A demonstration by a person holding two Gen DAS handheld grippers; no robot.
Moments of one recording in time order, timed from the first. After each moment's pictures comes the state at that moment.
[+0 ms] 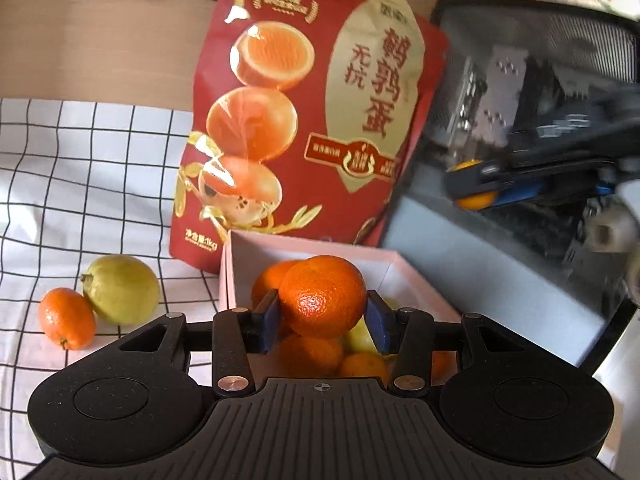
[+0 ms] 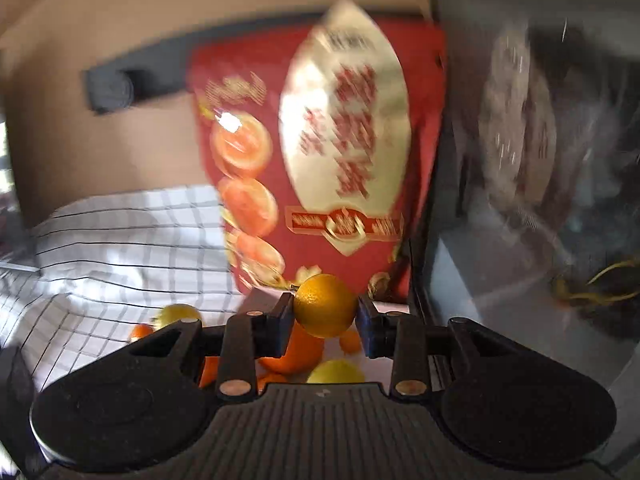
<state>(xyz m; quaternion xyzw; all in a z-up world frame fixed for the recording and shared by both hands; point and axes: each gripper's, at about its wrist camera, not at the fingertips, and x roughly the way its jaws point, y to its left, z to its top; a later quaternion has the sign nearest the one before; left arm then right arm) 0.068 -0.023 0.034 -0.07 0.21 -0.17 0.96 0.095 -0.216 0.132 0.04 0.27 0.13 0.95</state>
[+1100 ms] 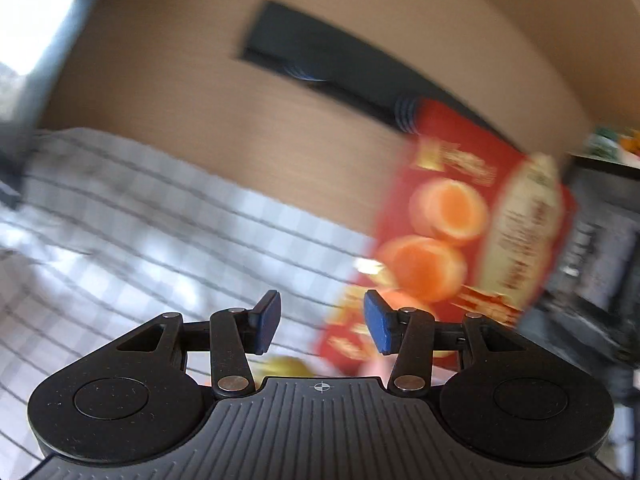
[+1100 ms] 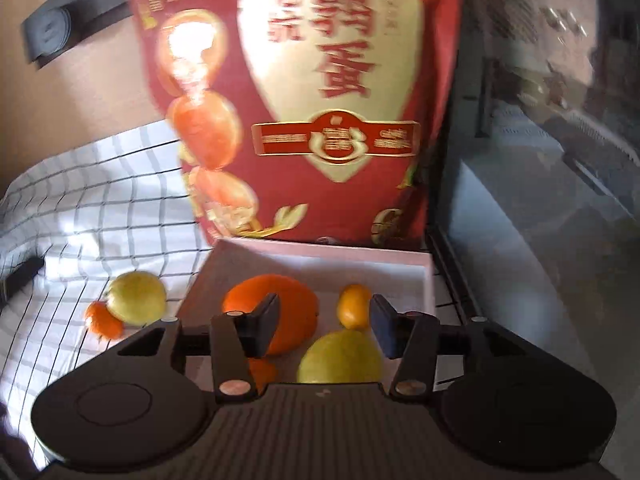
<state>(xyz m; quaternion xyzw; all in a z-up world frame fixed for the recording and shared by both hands) 0.064 0.099 0.077 -0.17 0.12 0.02 0.98 0.147 -0.191 0.081 0.04 0.34 0.12 0.93</state>
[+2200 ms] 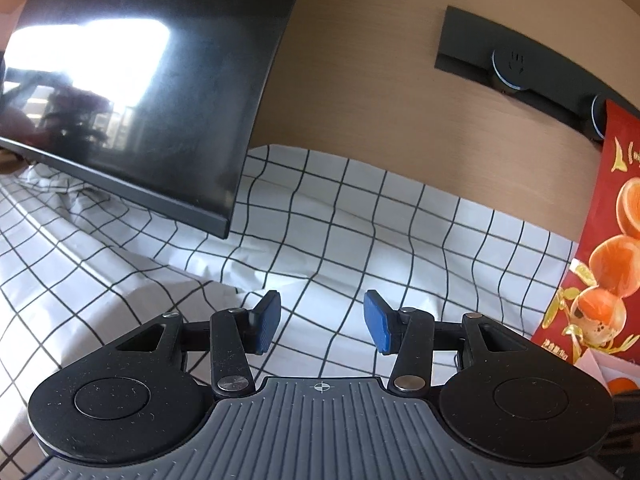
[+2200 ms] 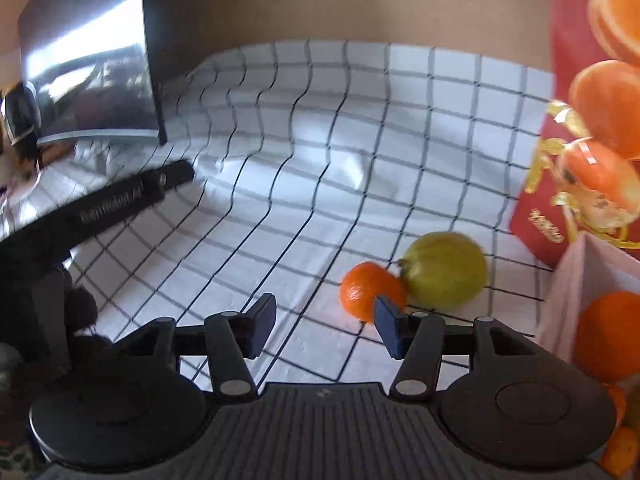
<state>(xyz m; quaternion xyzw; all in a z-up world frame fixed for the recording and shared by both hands) 0.042 0.186 0.052 -0.12 0.13 0.21 0.96 0.103 0.029 0.046 -0.05 0.33 0.33 0.88</state>
